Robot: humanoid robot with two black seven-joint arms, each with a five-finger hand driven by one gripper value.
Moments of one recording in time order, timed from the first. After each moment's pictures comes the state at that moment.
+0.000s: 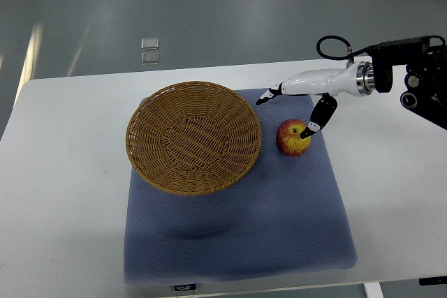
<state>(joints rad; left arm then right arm) -0.03 0.00 -0.09 -0.12 0.07 -0.05 0.03 1.04 -0.59 0.33 1.16 -1.63 0.40 0.36</state>
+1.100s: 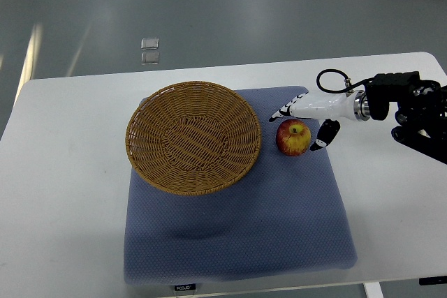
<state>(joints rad) -0.03 0.00 -0.09 -0.12 0.07 -0.05 0.03 0.99 -0.53 0.19 1.04 -1.74 0.18 0.35</state>
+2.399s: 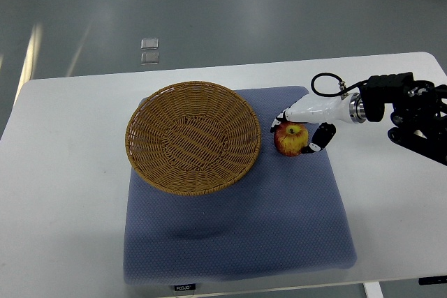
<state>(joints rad) -0.03 0.00 -0.09 -0.12 0.07 -0.05 0.03 1.02 -0.53 0.16 1.05 -1.74 0.19 0.36</state>
